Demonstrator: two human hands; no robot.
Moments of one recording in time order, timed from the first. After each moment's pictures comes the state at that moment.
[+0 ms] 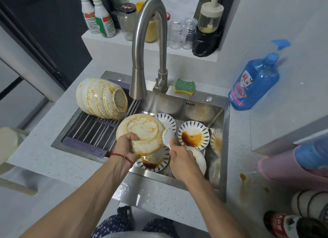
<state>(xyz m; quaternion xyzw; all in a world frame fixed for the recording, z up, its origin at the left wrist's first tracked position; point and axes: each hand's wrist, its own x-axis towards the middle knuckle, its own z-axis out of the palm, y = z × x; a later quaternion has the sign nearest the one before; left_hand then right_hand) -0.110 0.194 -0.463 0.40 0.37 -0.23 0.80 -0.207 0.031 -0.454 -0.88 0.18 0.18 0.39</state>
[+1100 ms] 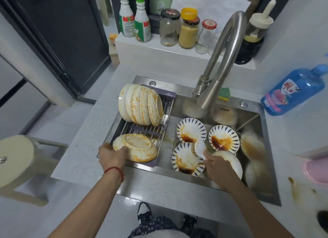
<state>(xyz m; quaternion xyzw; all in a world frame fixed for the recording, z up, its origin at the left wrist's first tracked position) -0.047 0.434 -0.496 0.79 0.34 -0.06 0.50 -0.169 0.127 -0.469 -0.90 0.25 0.20 0.31</state>
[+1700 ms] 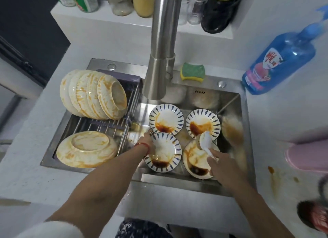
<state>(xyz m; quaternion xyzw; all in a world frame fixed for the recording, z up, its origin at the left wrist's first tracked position) -0.024 0.202 -0.610 0.87 0.02 -0.45 0.20 -0.207 0.002 -0.513 -0.83 0.37 0.20 0.36</state>
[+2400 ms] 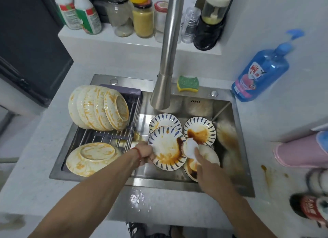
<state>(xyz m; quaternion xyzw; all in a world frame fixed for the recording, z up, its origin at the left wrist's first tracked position) -0.012 0.240 -0.603 0.71 0.15 -0.51 0.46 -0.205 0.068 -0.465 -0.90 0.28 0.24 0.22</state>
